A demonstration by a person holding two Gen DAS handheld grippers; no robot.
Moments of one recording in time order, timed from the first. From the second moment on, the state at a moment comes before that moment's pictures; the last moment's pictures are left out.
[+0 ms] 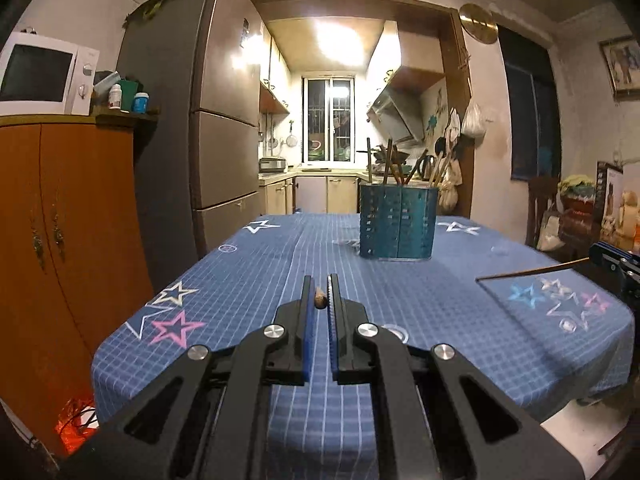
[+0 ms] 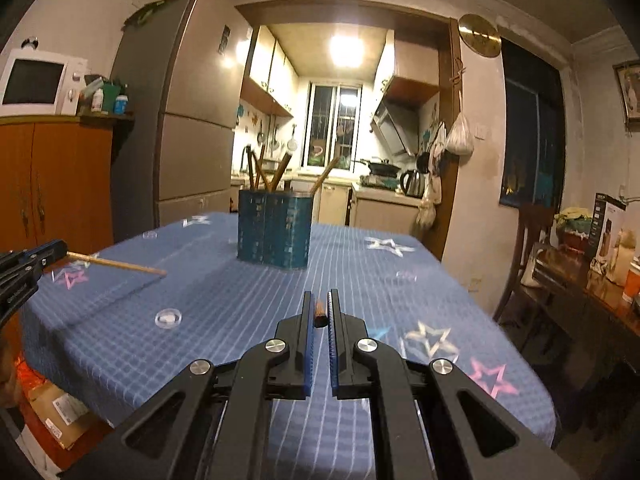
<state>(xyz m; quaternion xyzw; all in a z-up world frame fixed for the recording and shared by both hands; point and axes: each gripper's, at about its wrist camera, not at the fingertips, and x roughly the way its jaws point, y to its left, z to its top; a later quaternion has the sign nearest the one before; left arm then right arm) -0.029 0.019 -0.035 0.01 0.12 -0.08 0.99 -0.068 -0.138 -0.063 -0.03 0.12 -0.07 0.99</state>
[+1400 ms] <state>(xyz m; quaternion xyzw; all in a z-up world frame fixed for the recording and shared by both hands) 0.131 -0.036 0.127 0.03 0.26 -0.20 0.94 0.089 -0.192 0.104 0.00 0.19 0.05 0.98</state>
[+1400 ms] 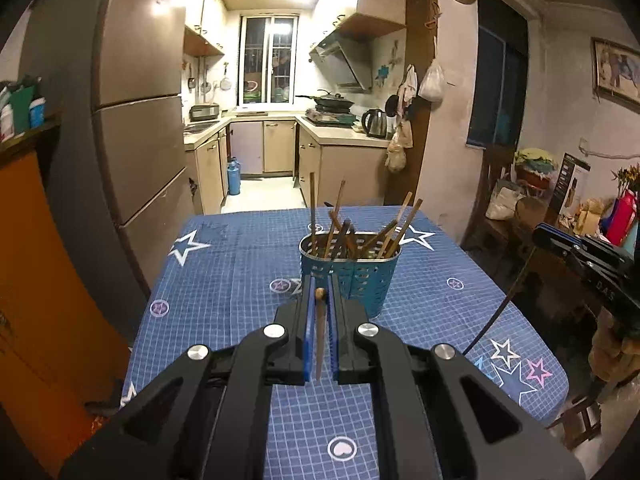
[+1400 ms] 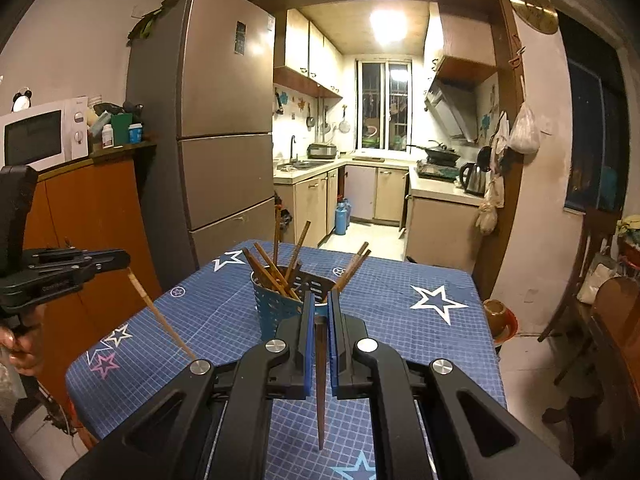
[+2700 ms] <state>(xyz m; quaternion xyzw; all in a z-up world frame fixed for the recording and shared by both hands) 0.293 -0.101 0.149 0.06 0.27 -0.23 0.93 0.289 -0.200 0.170 0.06 0.18 0.03 0.98</state>
